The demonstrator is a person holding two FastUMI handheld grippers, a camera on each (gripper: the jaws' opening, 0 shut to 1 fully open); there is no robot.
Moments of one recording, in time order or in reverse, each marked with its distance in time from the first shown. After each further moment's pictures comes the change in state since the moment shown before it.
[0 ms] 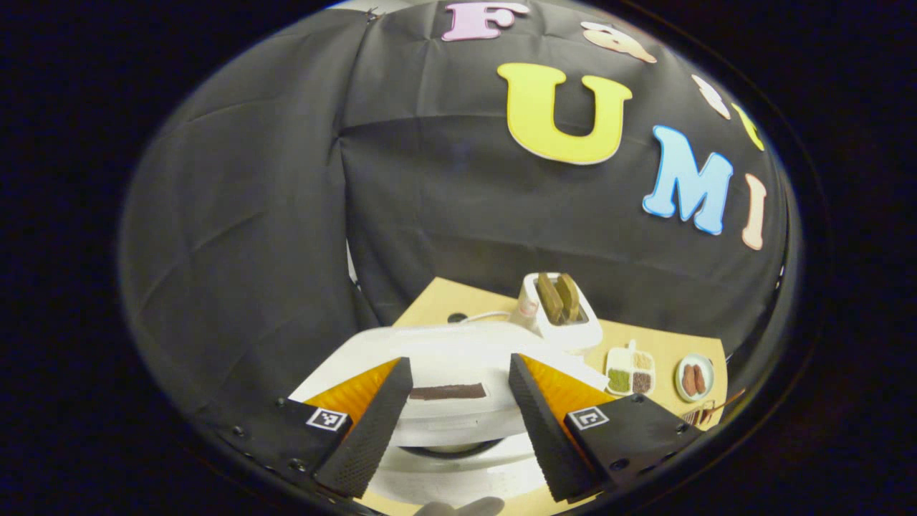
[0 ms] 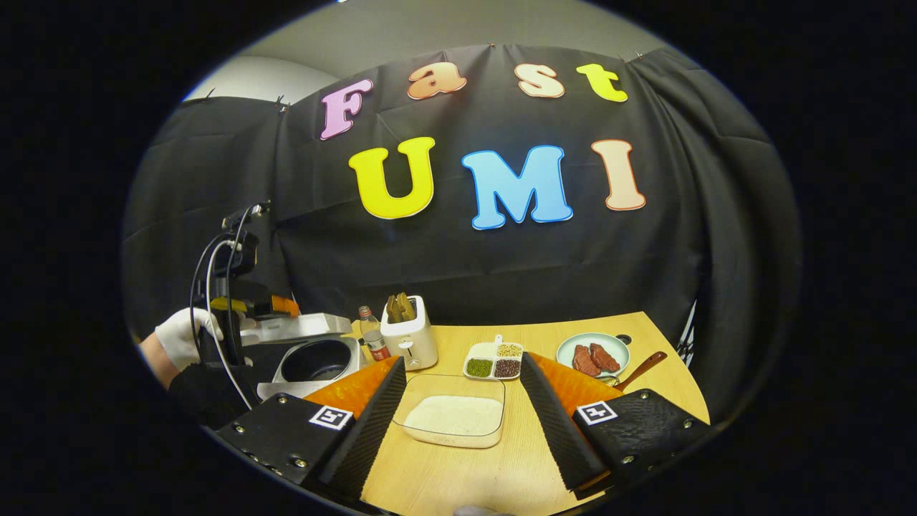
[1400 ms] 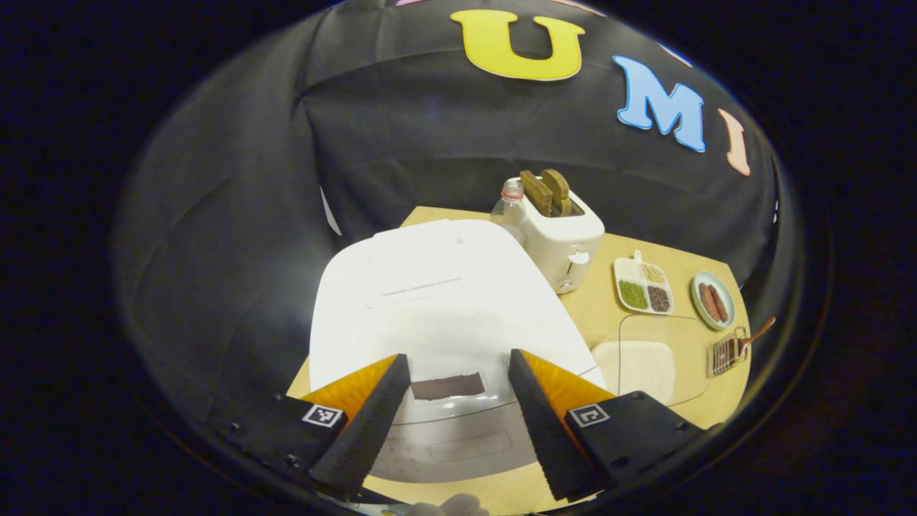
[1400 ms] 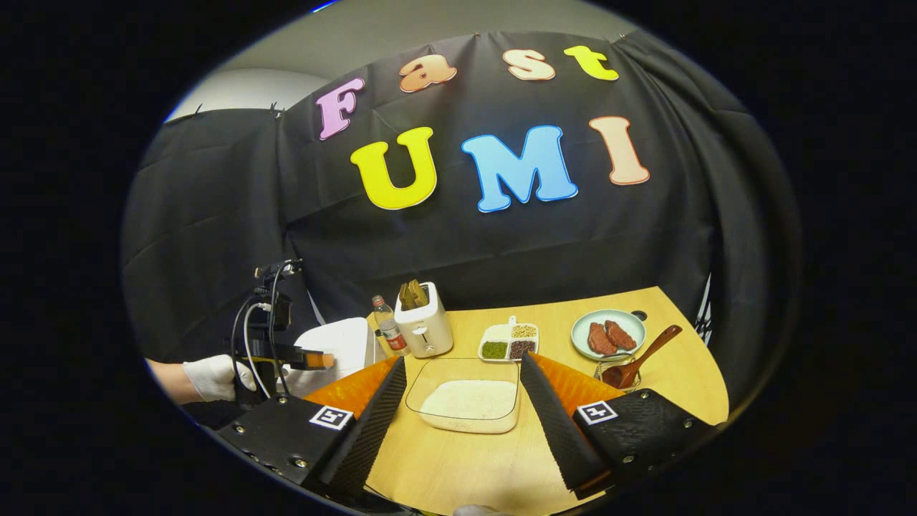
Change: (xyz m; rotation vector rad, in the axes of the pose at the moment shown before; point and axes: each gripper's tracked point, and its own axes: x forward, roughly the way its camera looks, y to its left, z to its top) left arm 0.014 -0.005 -0.110 0.137 0.180 -0.043; right arm -0.009 -0.006 -0.017 0.047 0.045 0.048
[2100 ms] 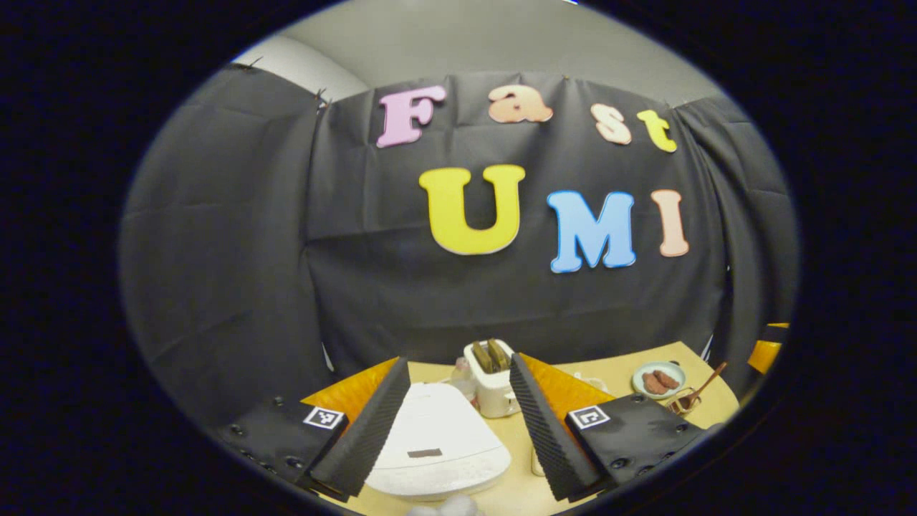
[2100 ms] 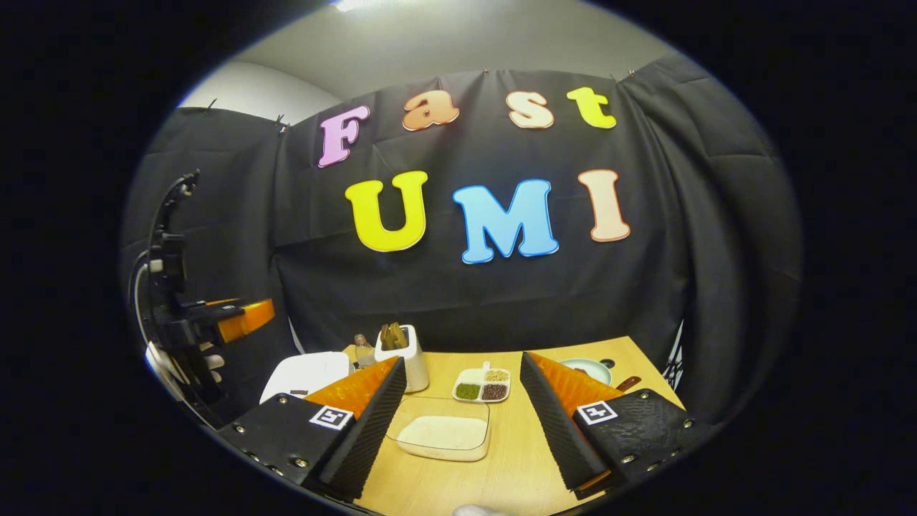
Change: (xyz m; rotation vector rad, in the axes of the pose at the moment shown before) left arm -0.232 -0.057 0.147 0.090 -0.723 -0.104; right arm -0.032 -0.007 0.073 -0.066 -0.199 -0.096
